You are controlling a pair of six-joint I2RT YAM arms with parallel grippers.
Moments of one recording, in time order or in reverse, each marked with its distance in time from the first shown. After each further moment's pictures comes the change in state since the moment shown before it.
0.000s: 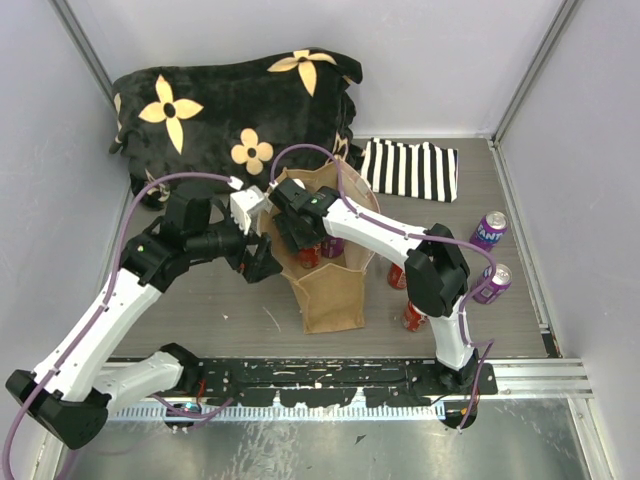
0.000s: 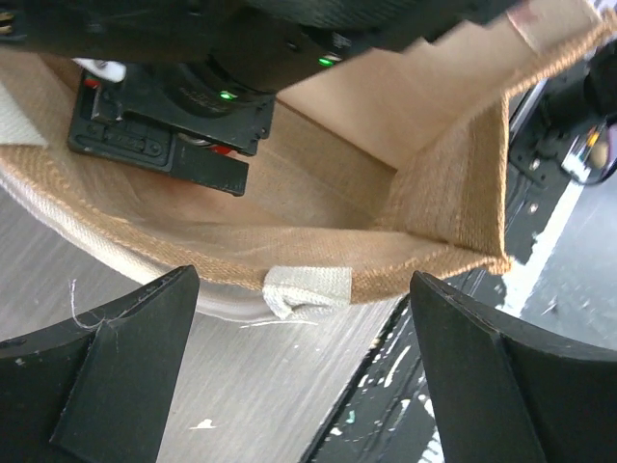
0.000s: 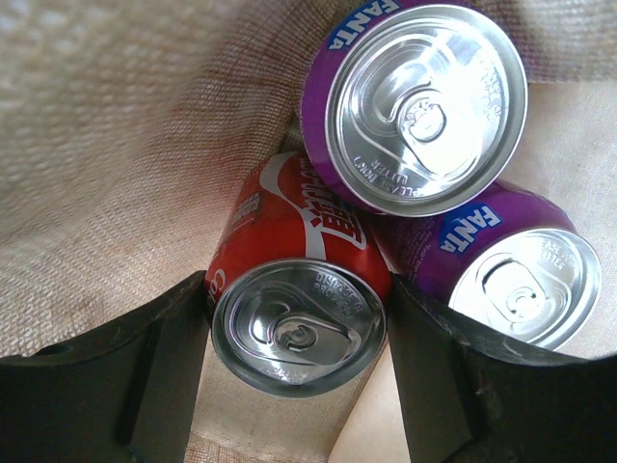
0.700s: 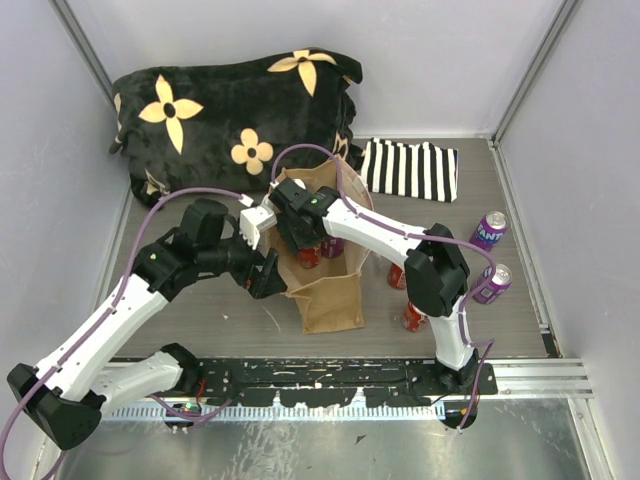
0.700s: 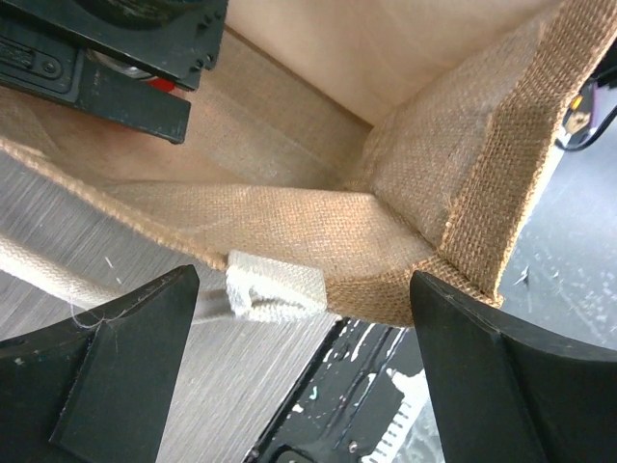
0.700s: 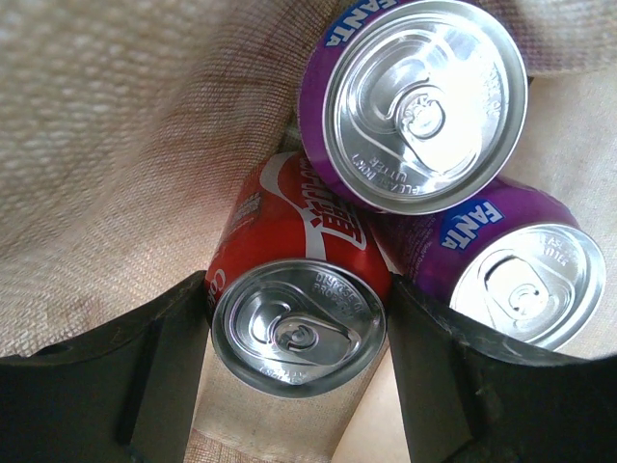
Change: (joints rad) left arm -0.060 -0.003 -0.086 0.005 -0.014 -0.158; right arm -0.003 0.002 0.000 0.000 0.000 0.018
